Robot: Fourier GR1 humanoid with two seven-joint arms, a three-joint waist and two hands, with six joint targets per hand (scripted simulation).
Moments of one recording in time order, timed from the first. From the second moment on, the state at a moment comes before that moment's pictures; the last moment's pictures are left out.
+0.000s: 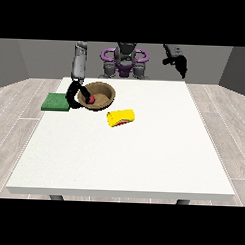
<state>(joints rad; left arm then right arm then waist) -0.43 0.14 -0.01 -1.30 -0.05 0.02 -0.20 -0.52 -0.29 -0.22 -0.57 0.05 -0.38 -0.23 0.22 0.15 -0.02</state>
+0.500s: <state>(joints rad) -0.30 0.16 0.08 -1.17 -0.02 0.02 -0.24 -0.61 -0.36 -0.14 -0.64 0.09 -0.27 0.16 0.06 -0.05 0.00</state>
